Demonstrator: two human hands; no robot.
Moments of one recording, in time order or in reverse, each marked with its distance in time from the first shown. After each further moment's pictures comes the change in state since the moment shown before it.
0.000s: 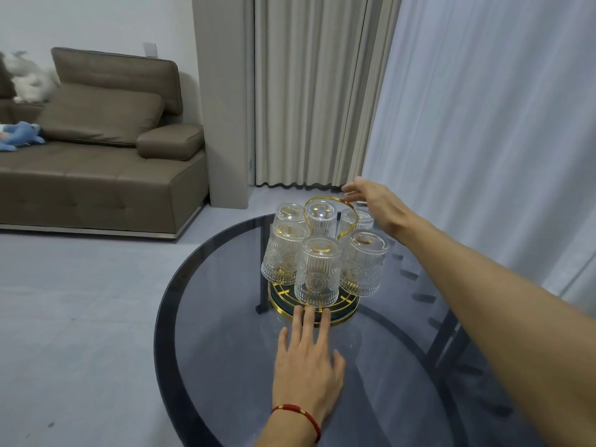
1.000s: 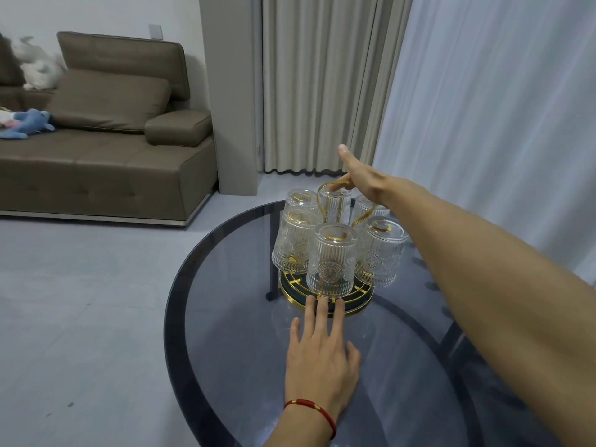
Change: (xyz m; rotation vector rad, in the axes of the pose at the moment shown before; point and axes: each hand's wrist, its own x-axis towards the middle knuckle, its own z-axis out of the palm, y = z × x) left_hand 0.000 0.000 0.003 -0.007 0.013 -0.003; right_hand 0.045 -0.028 0.033 -0.199 -0.194 0.229
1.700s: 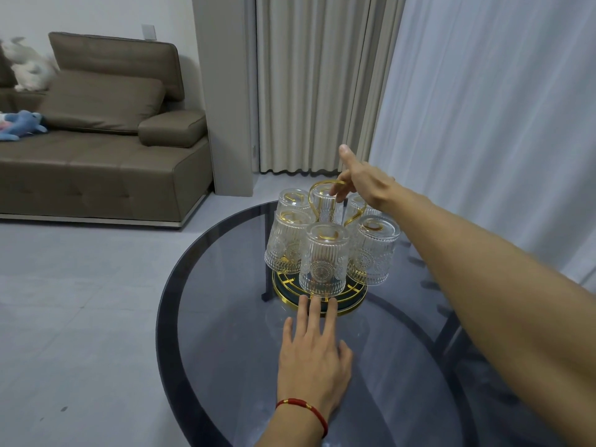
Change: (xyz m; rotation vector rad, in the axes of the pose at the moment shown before) left_hand 0.000 0.000 -0.001 0.008 -0.002 -0.004; right_hand -0.021 0.014 -0.004 -0.067 0.161 -0.124
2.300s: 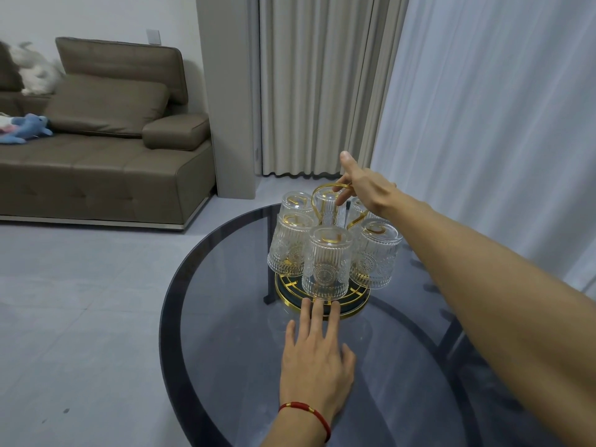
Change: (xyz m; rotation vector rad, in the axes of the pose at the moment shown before) left_hand 0.001 -0.002 0.002 -0.007 -0.004 0.003; right_hand -0.002 -0.001 0.004 0.011 -0.004 0.003
